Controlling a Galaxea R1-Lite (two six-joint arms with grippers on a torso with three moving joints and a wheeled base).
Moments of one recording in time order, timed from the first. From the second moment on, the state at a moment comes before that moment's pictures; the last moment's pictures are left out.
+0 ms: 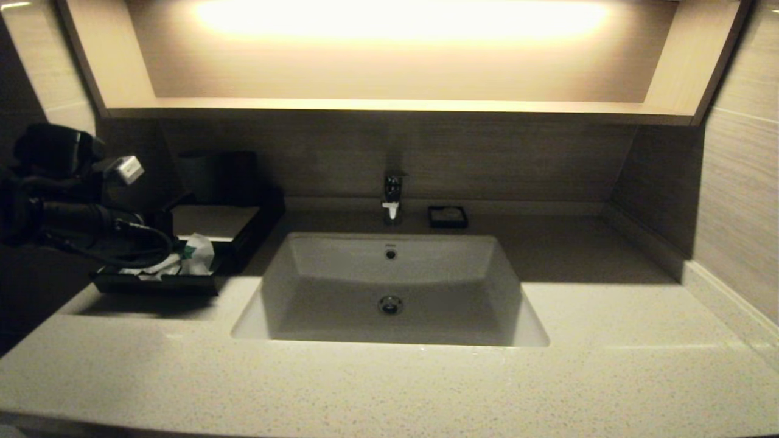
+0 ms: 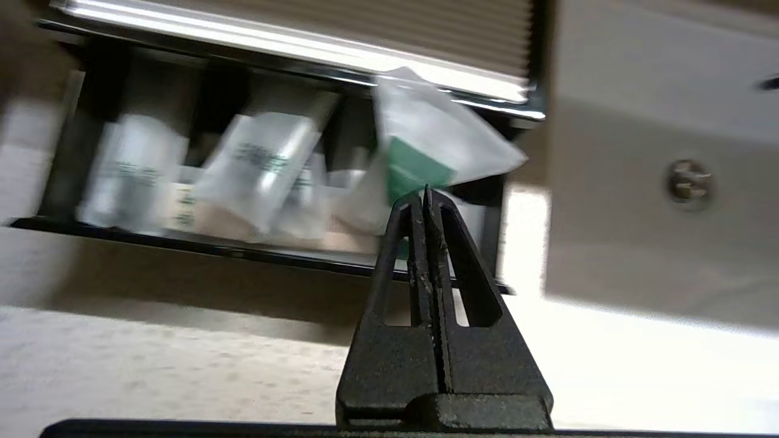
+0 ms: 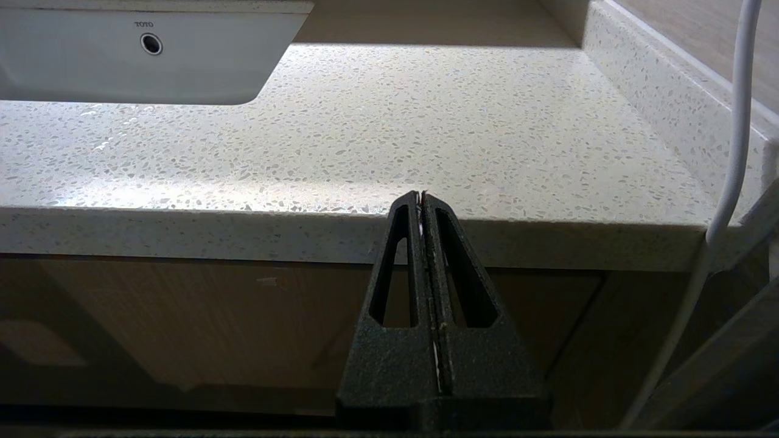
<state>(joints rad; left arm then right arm) 0.14 1.73 -1.24 0.18 -0.17 -0.05 0.00 0.00 0.00 0.00 0.00 -0.01</state>
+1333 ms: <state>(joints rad) 0.10 1.84 -1.24 0.07 -0.17 -0.08 0.00 0.00 0.00 0.00 0.00 -0.01</state>
